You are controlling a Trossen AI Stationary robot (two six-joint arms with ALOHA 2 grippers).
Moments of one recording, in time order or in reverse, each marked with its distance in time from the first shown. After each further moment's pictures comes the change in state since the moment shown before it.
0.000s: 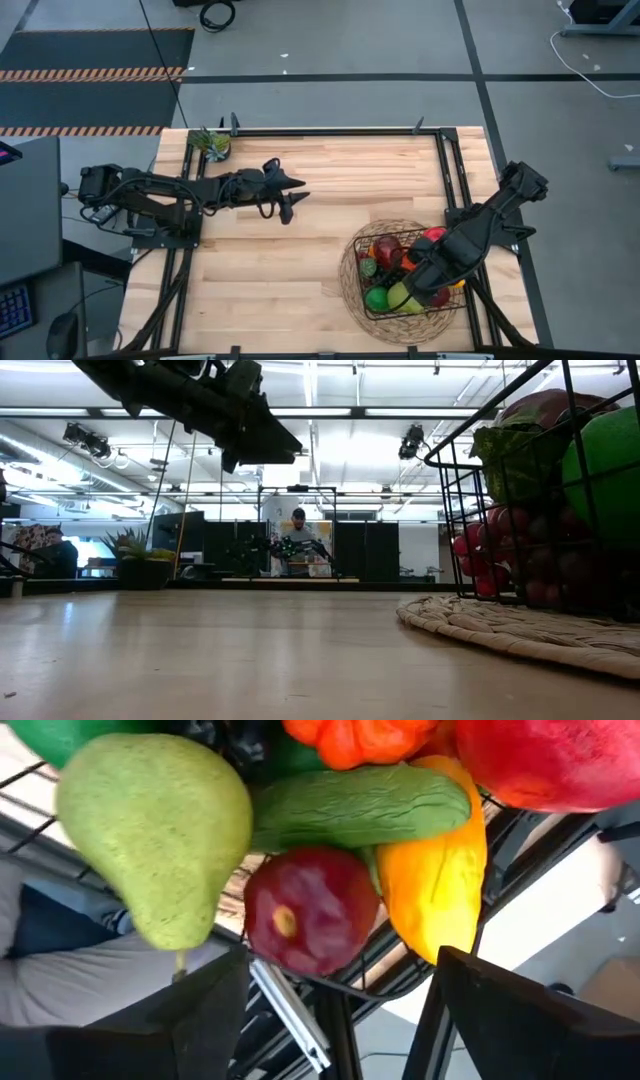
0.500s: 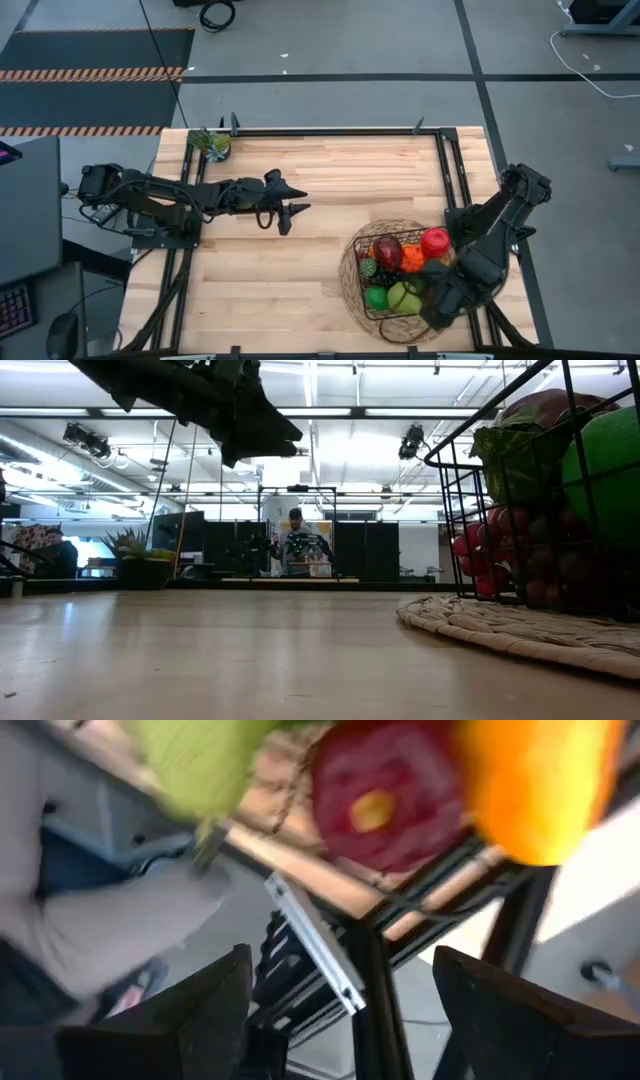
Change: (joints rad) left arm -0.073 0.000 0.000 0.000 0.001 -0.001; right arm 0.165 0.001 -0.024 0.177 -0.078 0.164
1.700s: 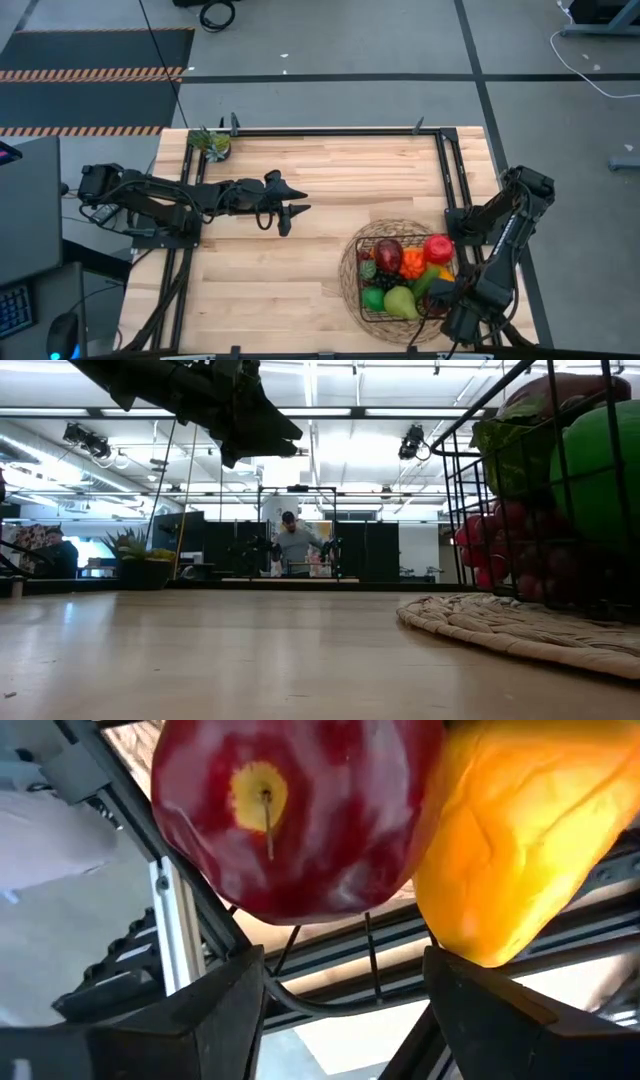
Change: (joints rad) left arm -0.008 0.000 0.000 -0.001 -0.001 -0.017; right arm 0.168 0.001 -0.231 0.117 0.114 -0.338
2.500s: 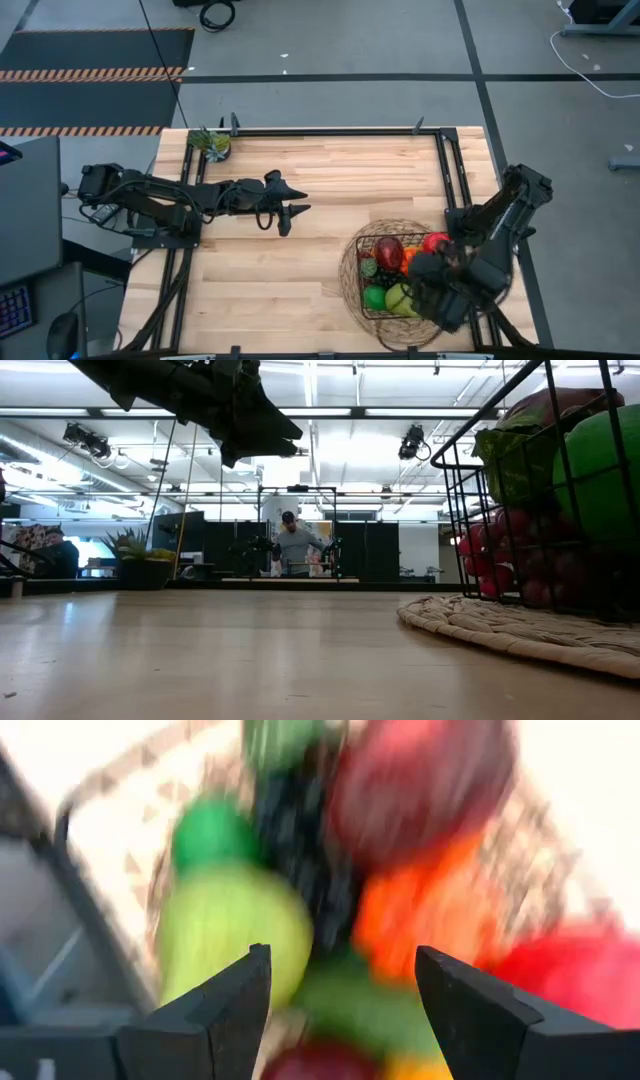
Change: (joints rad) left arm -0.001 0.000 0.000 0.002 0.000 0.001; right arm -0.142 -0.001 0.201 -0.140 0.599 -0.029
